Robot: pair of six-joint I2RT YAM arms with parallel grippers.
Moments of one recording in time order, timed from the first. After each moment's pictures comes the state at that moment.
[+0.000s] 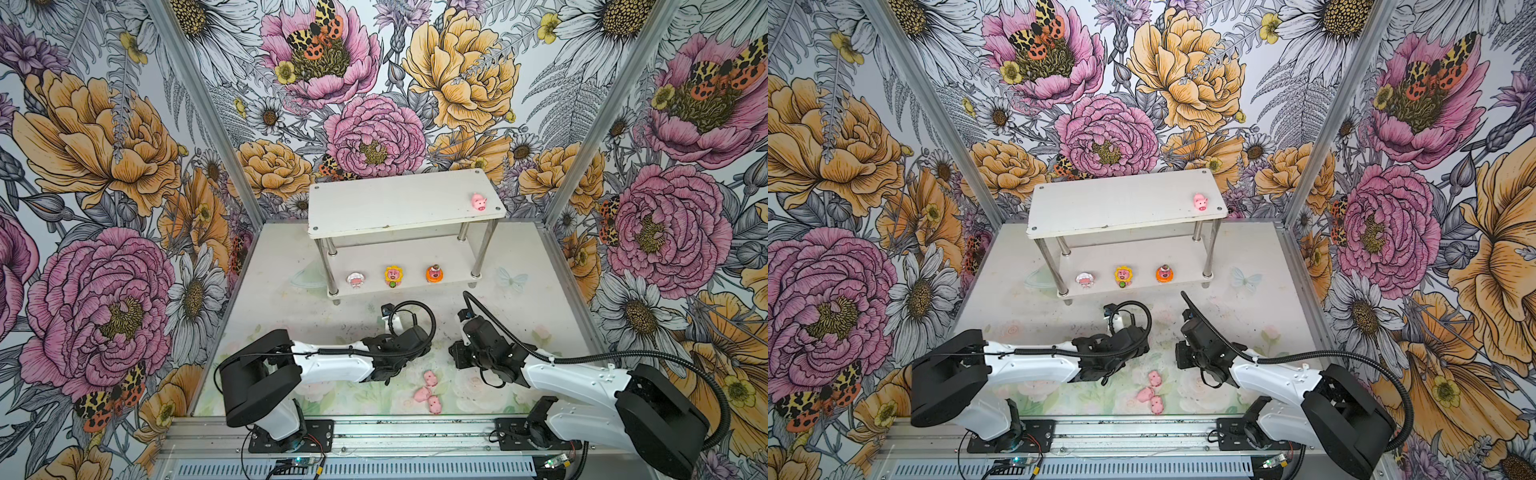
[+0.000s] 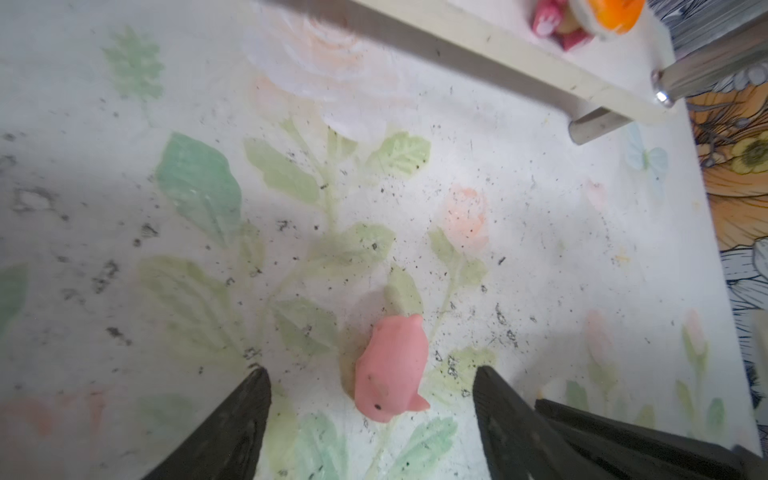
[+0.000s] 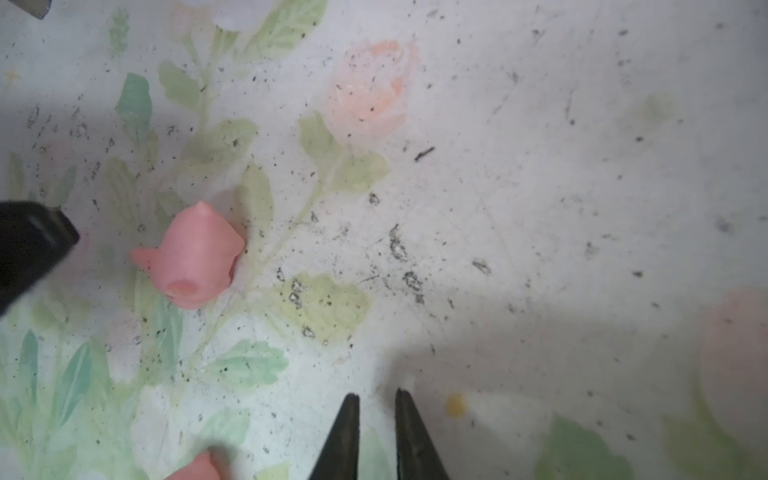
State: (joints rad) left arm -1.12 1.50 0.72 -0.11 -0.52 -1.20; right arm 0.73 1.19 0.39 -0.15 -0.03 0.53
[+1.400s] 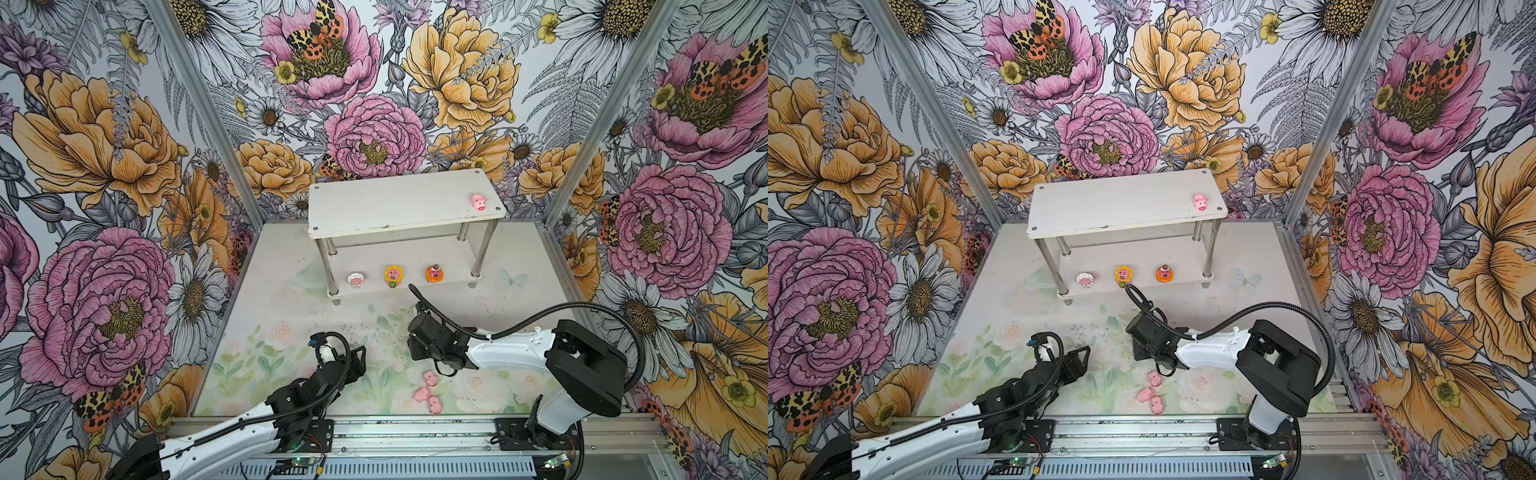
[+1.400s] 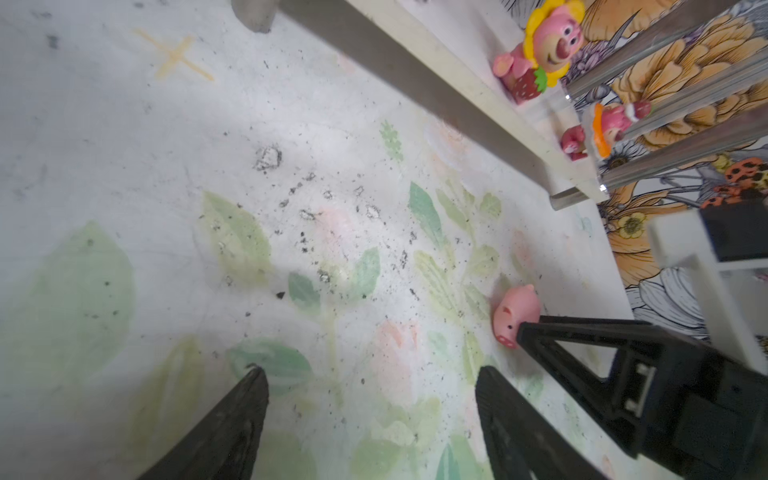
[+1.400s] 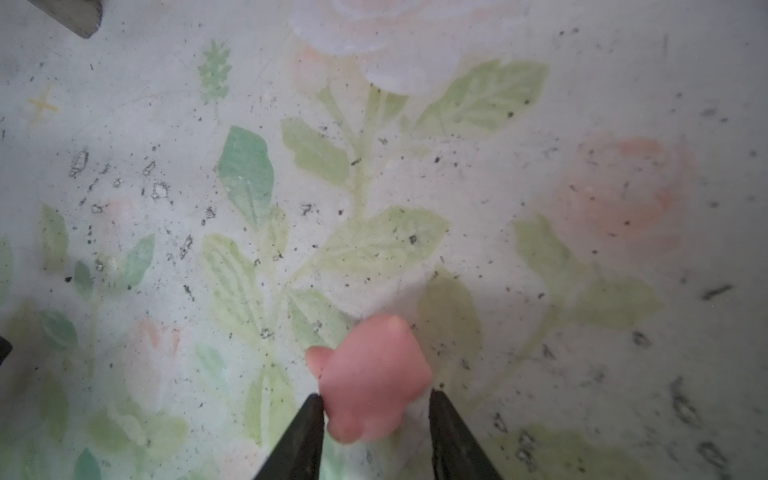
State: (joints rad) left arm -0.98 0.49 0.02 -0.09 -0.50 -1.10; right arm 0.97 1.63 0.79 -0.16 0.18 0.72
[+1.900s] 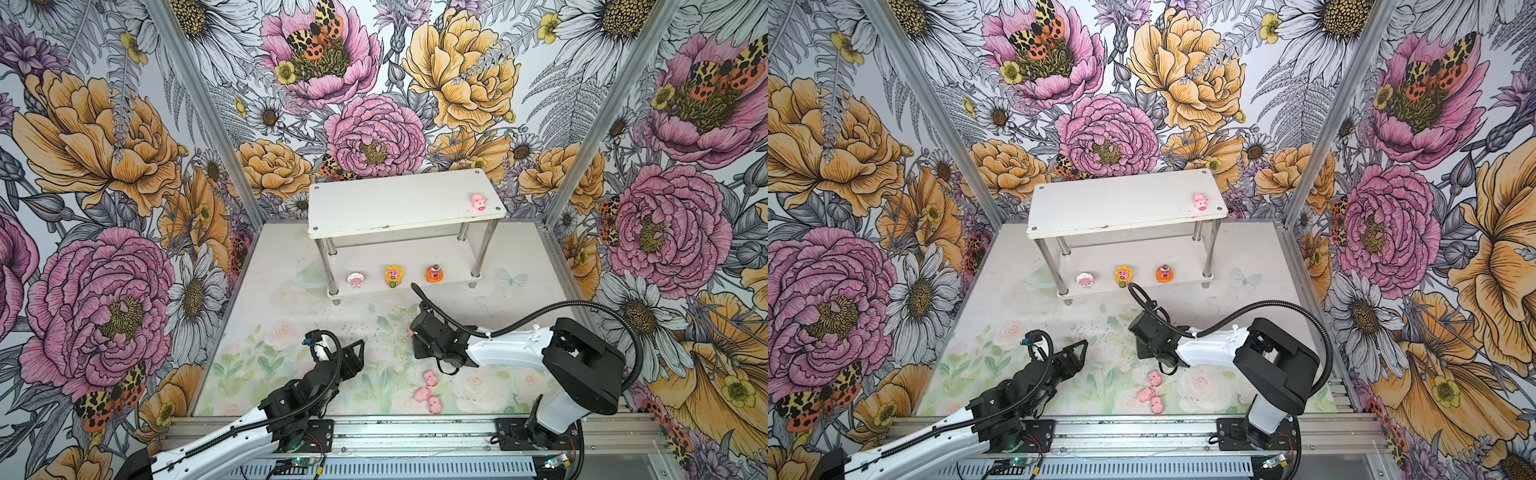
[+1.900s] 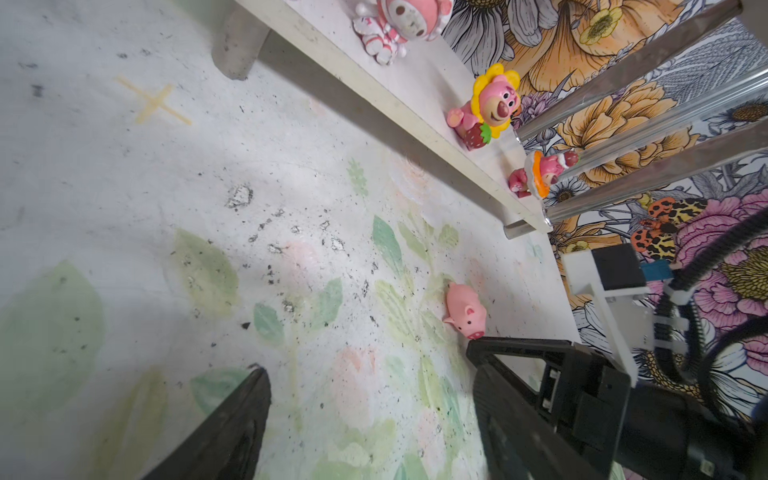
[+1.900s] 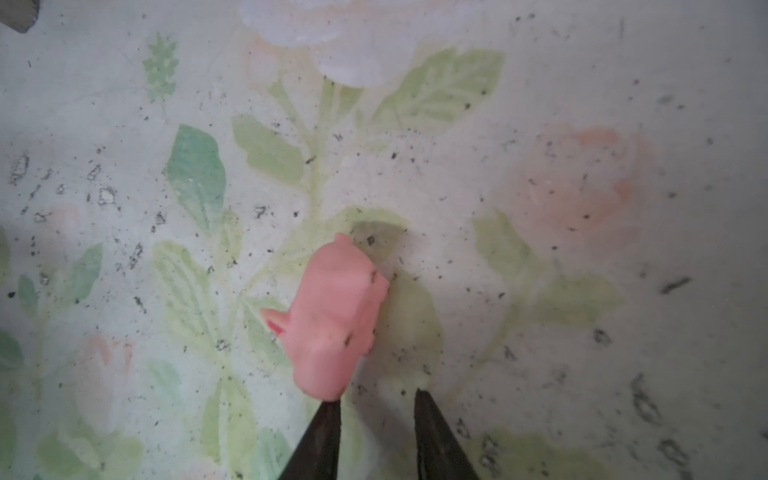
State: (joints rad) left arm -0.96 0.42 0.03 -0.10 -0.50 -1.10; right arm 0.94 1.62 0.76 -0.18 0.19 0.73
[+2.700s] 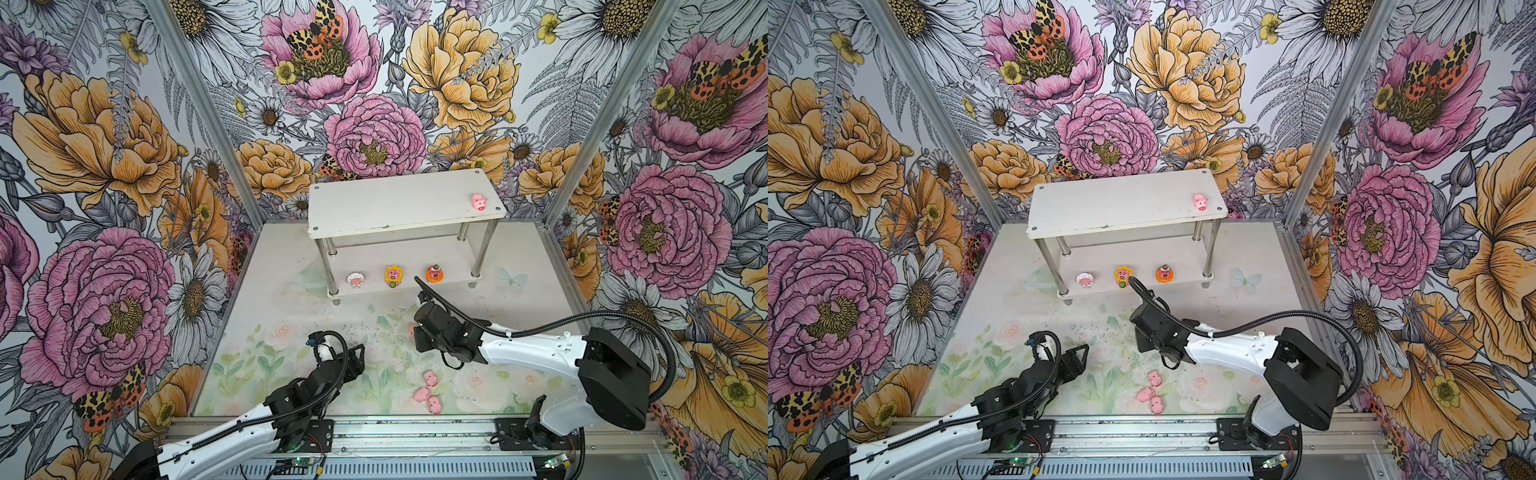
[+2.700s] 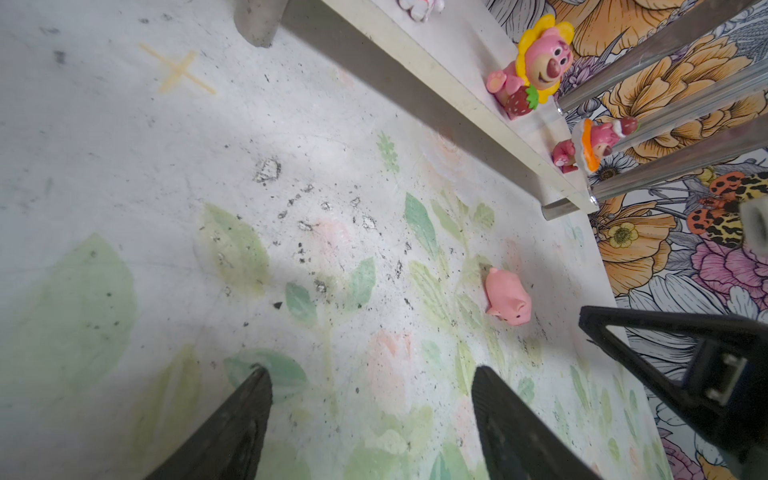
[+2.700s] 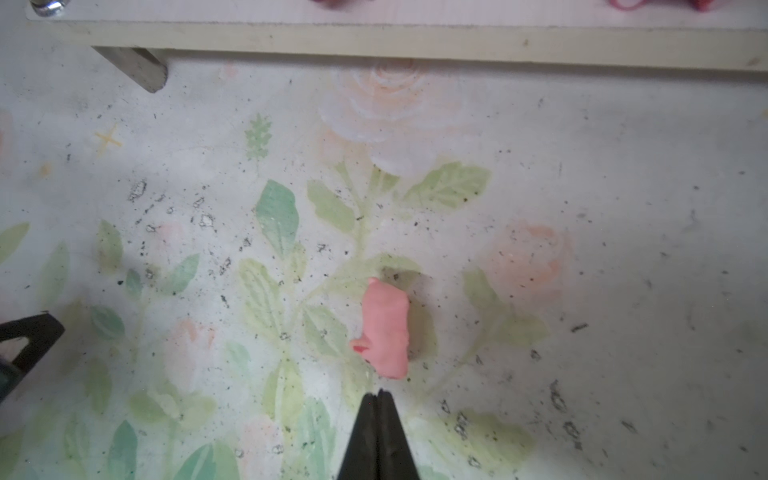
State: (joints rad) left arm -0.96 0.51 0.03 -0.09 -0.49 -1.10; right arm 0.94 1.53 0.88 -0.31 0.21 0.58
